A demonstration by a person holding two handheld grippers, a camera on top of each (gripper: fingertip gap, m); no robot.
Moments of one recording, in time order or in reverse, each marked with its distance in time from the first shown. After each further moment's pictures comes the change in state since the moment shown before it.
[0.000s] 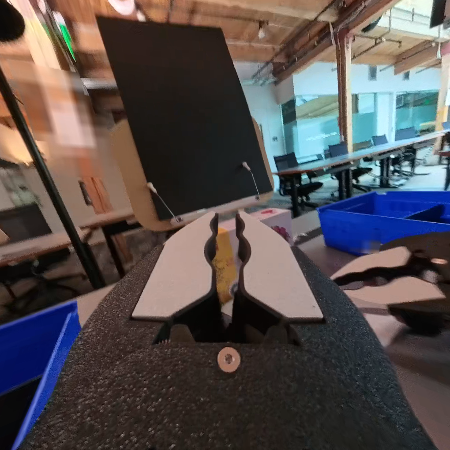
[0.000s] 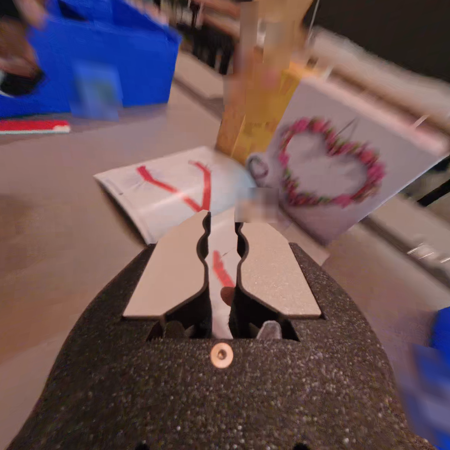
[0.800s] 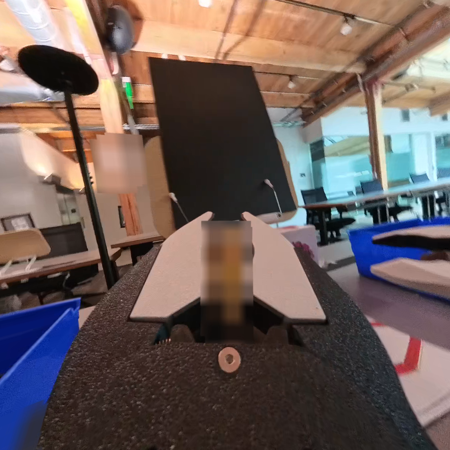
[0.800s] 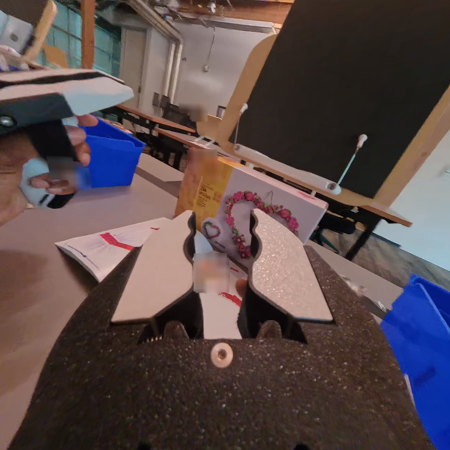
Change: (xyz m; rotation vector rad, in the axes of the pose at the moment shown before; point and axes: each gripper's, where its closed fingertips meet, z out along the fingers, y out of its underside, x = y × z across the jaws) left arm -0.005 0.019 0.007 0.174 -0.144 0.024; right arm 0.030 -0.046 -0.032 0.388 0.241 -0.040
